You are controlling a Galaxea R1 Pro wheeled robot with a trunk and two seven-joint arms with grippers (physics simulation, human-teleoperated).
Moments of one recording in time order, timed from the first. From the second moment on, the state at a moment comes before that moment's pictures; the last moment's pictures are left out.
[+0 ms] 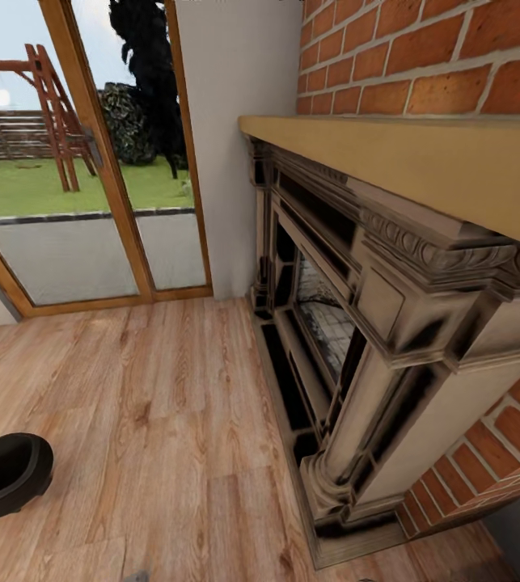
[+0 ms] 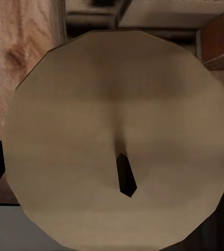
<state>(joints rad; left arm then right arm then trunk) -0.45 0.02 -0.33 0.05 0.65 -0.09 0.11 -0.37 0.04 0.14 0.02 0.08 -0.30 -0.25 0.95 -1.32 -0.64</state>
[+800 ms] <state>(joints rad) -0.45 0.03 -0.33 0.04 0.64 -0.09 0.11 -0.37 0.03 0.14 0.01 0.08 -0.18 -0.23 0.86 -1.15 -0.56</state>
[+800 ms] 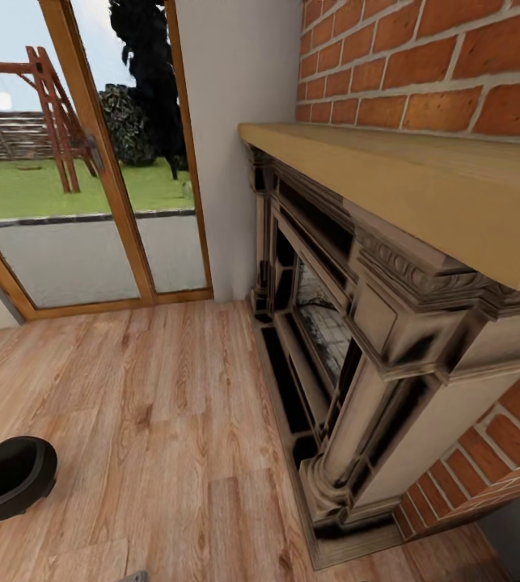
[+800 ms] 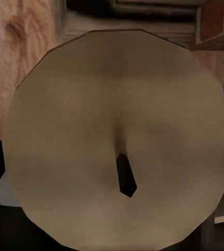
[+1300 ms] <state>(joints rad) -0.45 0.03 -0.33 0.05 0.64 -0.08 0.11 -0.37 0.03 0.14 0.01 0.08 -0.17 -0.23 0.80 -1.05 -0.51</state>
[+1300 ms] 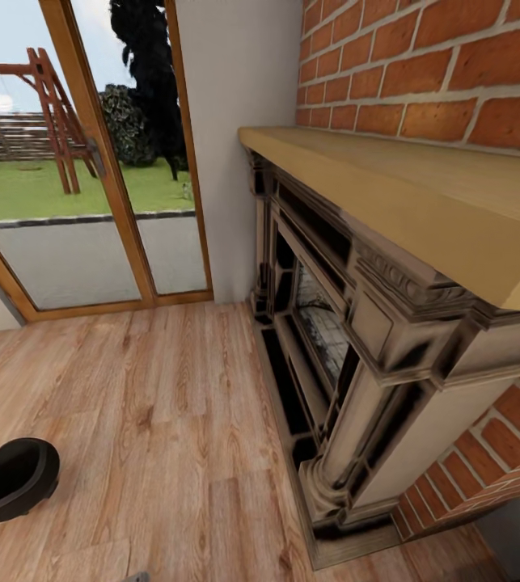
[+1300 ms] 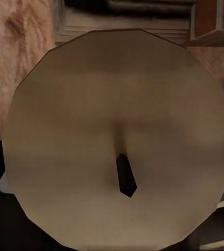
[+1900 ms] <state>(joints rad) -0.45 0.03 -0.33 0.05 0.64 -0.07 0.11 -0.37 0.03 0.14 0.01 0.08 -0.17 -0.23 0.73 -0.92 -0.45</state>
